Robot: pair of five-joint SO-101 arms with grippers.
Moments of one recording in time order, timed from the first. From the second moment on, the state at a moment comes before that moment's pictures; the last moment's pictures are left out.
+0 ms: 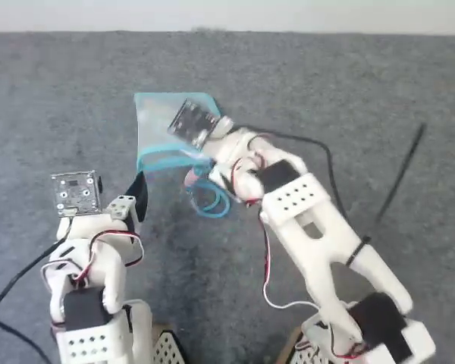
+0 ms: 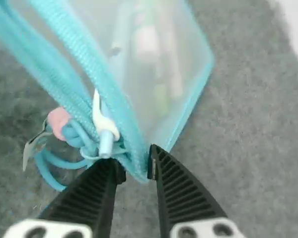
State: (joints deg) left arm -15.8 -90.1 74.7 57.5 2.4; right arm -32.8 -13.8 25.8 42.5 28.9
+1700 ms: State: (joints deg) left arm -15.8 -90.2 78.2 55.3 2.5; right arm -32.6 -8.5 24.2 49.9 22.3
